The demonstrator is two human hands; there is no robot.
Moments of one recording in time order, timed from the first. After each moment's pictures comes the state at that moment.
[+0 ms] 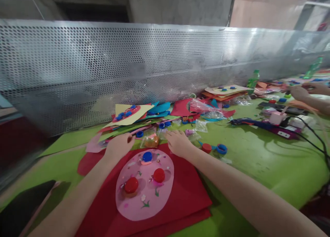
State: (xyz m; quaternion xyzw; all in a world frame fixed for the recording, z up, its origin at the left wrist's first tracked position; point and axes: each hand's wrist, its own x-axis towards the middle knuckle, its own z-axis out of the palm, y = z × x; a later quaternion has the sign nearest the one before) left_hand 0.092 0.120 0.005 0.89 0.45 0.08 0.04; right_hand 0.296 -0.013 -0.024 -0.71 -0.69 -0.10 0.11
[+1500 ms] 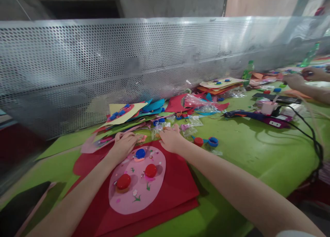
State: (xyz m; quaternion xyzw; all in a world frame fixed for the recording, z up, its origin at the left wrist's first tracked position) left_hand 0.099 0.114 -0.019 0.96 0.22 0.18 0.05; right_hand 0.290 -0.022 -0.010 -0.72 -0.68 -0.09 0.09
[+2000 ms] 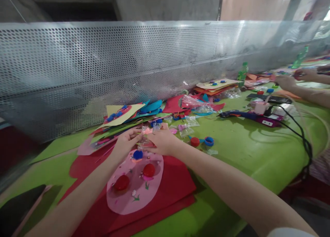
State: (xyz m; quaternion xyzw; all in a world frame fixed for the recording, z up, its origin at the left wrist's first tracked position) left_hand 0.134 0.078 0.000 0.76 0.29 0.28 0.51; right_hand 0.279 -0.034 0.014 -0.61 -0.77 -0.12 0.16
